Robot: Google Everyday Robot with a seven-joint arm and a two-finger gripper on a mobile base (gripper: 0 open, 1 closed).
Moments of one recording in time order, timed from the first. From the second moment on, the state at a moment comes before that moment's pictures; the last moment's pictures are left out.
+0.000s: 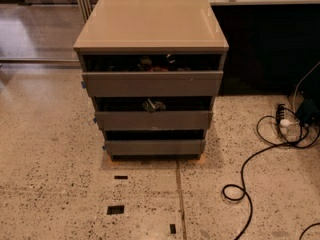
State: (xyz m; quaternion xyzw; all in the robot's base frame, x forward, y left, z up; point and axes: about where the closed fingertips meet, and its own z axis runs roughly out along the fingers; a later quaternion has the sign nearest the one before) arm 0.022 -0.309 1.648 -0.15 0.21 0.30 0.92
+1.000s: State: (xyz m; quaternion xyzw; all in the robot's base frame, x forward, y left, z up) arm 0.016 -0.283 1.631 -0.21 0.24 0.28 0.91
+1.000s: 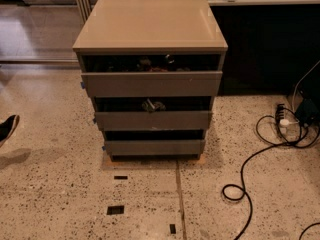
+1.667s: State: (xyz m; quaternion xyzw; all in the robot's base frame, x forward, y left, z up) arm 0.017 -0.270 1.622 -0.23 0.26 0.28 0.90
